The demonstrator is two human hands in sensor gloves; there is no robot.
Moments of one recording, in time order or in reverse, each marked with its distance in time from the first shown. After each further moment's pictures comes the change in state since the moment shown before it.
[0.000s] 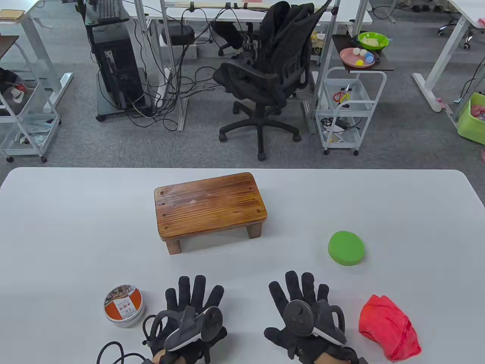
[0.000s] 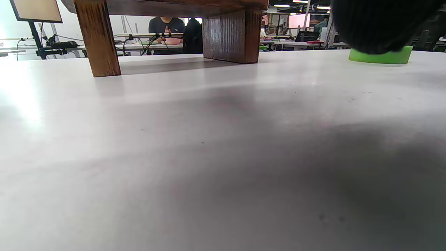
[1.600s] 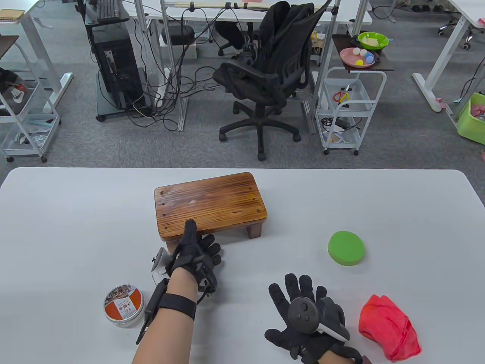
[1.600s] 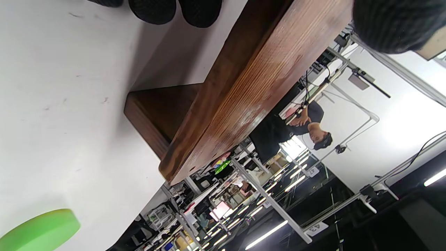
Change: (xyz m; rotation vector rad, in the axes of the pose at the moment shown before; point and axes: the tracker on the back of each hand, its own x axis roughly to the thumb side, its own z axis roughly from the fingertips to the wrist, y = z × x) left_hand -0.088 -0.039 -0.148 -0.051 0.373 2.352; right_hand -0.005 0.001 -0.002 0.061 -0.035 -0.090
